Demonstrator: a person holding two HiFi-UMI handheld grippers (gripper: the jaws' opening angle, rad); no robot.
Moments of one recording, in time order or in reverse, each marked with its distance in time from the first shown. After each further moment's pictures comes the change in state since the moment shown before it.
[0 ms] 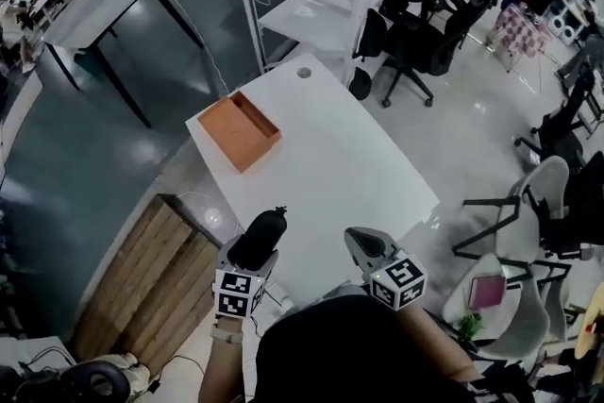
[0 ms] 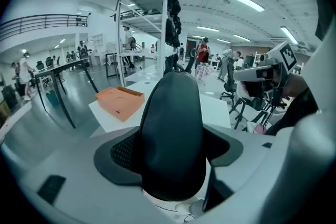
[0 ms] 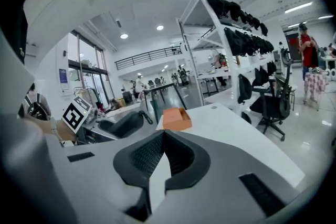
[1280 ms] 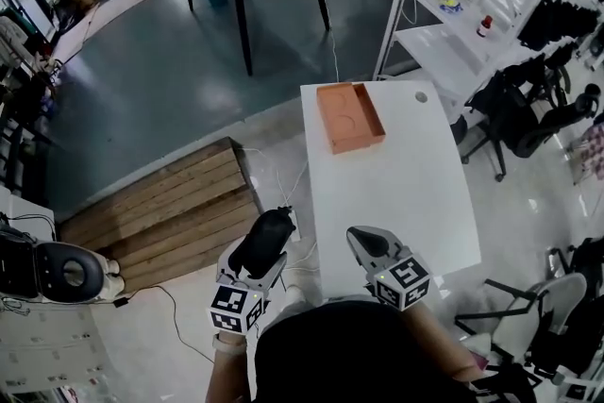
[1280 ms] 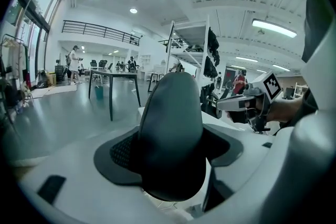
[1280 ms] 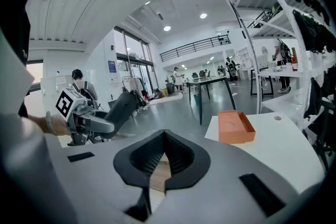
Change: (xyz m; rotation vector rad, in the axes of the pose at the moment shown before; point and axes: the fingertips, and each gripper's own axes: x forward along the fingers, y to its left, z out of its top) left arm -0.182 0.044 -0.060 -0.318 -0.310 0.372; right arm 0.086 0.169 0.004 -0.252 0.101 0.480
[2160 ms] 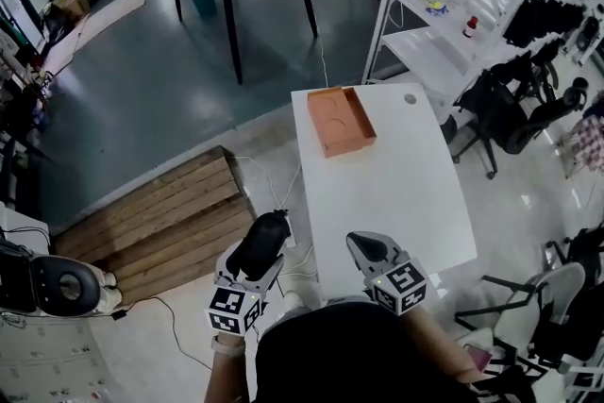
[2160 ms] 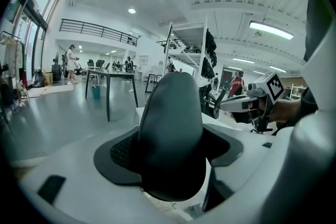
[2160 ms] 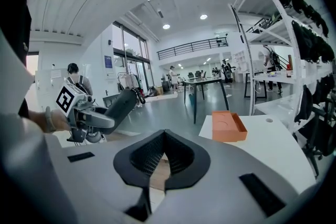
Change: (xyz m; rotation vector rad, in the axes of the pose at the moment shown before) left arm -0.001 0.004 -0.002 0.000 -0.006 -0.034; right arm -0.010 0.007 -0.004 -0.016 0.009 -0.061
